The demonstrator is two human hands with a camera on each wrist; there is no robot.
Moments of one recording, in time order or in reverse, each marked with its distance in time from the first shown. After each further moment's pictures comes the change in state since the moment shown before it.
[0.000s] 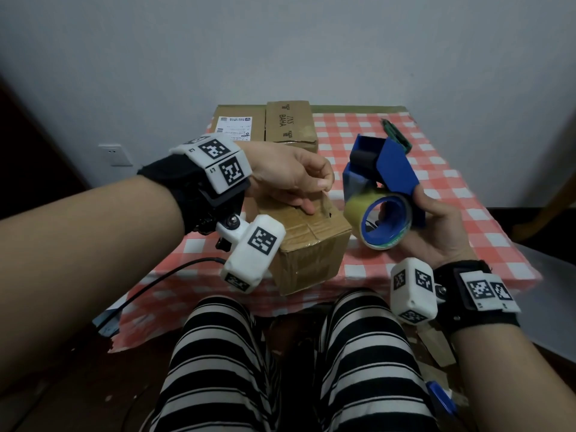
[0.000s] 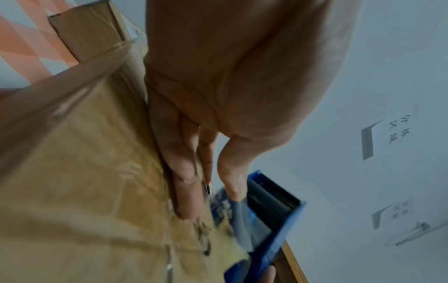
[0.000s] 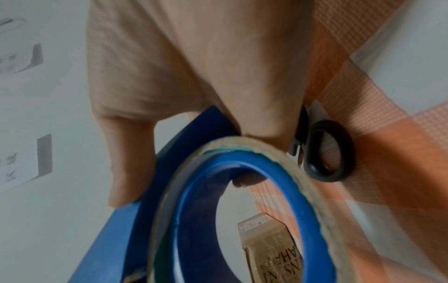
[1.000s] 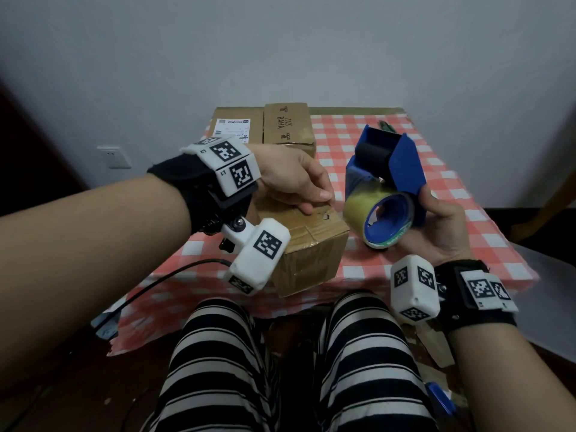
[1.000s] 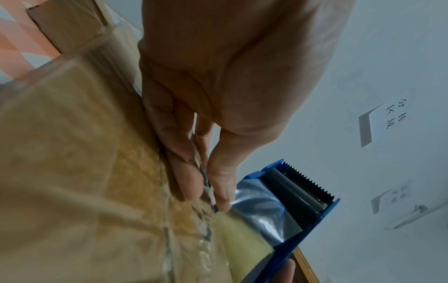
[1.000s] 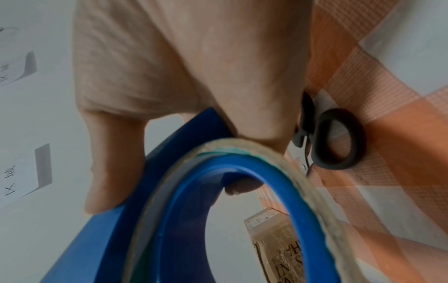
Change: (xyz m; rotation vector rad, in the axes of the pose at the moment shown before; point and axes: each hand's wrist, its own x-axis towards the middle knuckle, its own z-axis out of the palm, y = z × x) left_hand 0.006 0.004 0.001 0.061 0.019 -0.046; right_hand 0.001 -0.002 -0.001 0.003 0.004 -0.033
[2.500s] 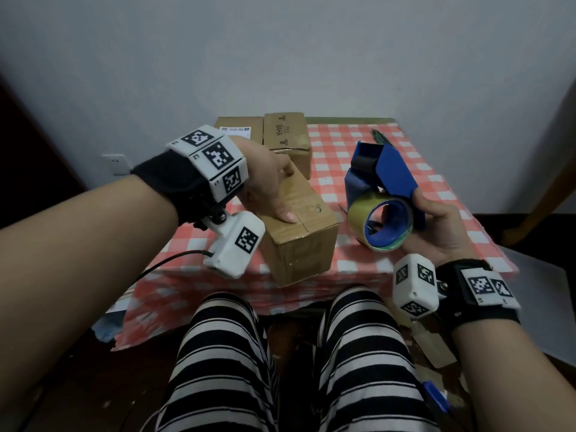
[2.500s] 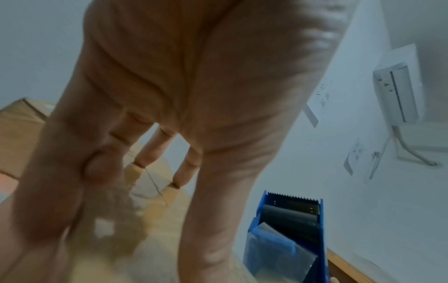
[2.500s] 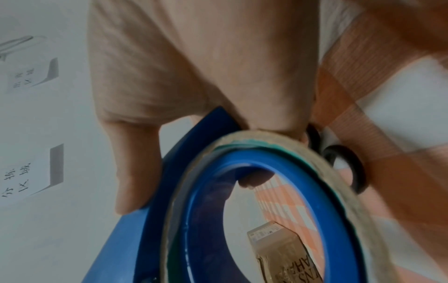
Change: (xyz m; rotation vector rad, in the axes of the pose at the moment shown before) left_hand -0.043 0.013 0.001 0.565 0.155 -0.315; right_hand -0.023 -0.013 0.002 -0.041 0.047 0.055
